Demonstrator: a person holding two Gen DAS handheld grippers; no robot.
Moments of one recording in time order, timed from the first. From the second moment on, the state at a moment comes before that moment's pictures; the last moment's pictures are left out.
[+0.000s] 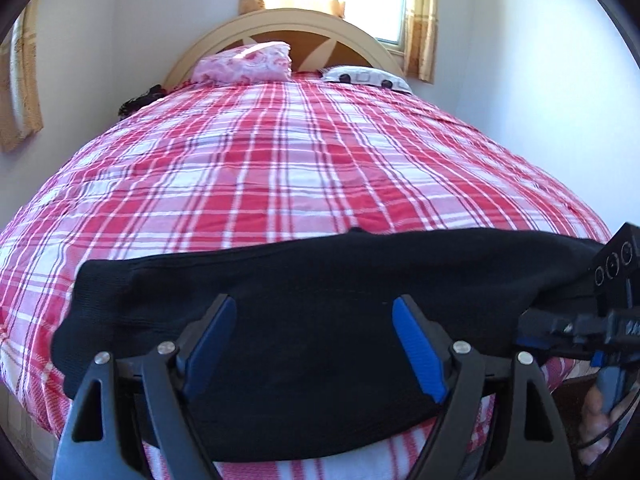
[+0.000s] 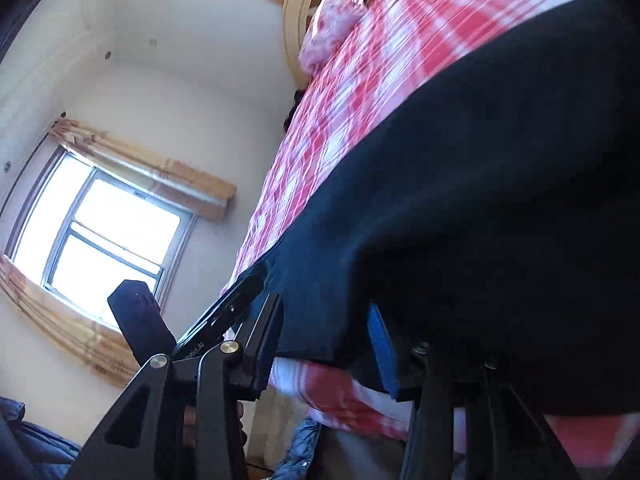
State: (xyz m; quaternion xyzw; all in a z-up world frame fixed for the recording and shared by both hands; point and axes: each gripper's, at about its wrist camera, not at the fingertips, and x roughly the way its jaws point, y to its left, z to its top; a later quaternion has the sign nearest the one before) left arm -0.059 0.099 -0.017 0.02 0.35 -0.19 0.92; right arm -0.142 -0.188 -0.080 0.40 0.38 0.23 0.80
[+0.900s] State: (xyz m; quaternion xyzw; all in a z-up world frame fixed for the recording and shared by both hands) left arm -0.007 0.129 -0.050 0.07 0.41 -0.06 0.91; right arm -0.136 -0.211 -0.011 0.29 0.39 0.25 0.84
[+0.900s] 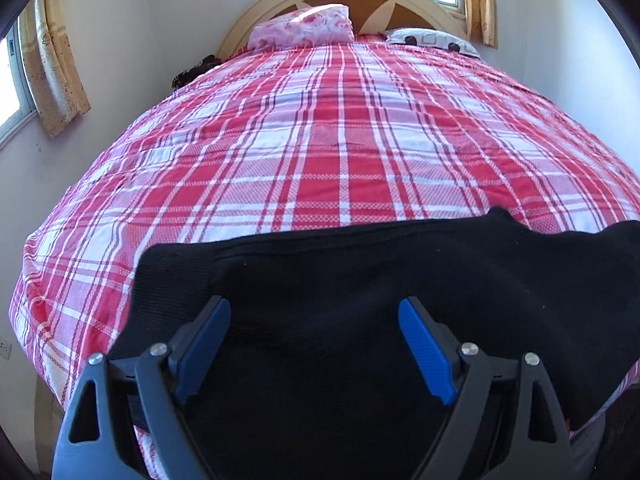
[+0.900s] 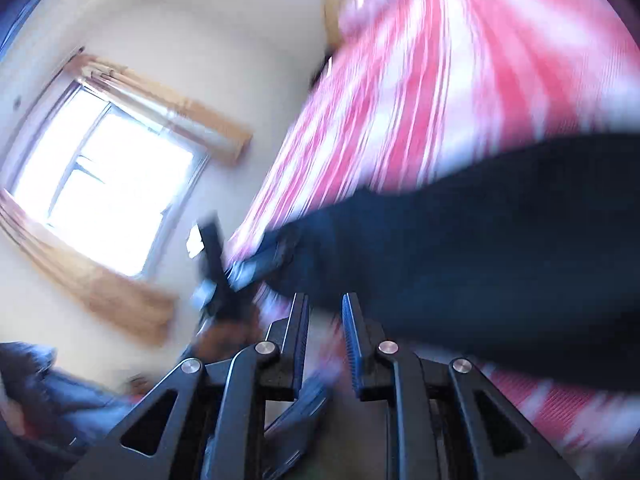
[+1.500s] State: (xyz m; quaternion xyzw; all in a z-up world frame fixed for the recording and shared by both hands) left arm 0.004 0.117 -0.052 0.13 0.41 -0.01 0.91; right arm -0.057 -0.142 -0.046 0.12 0.39 0.10 0.91
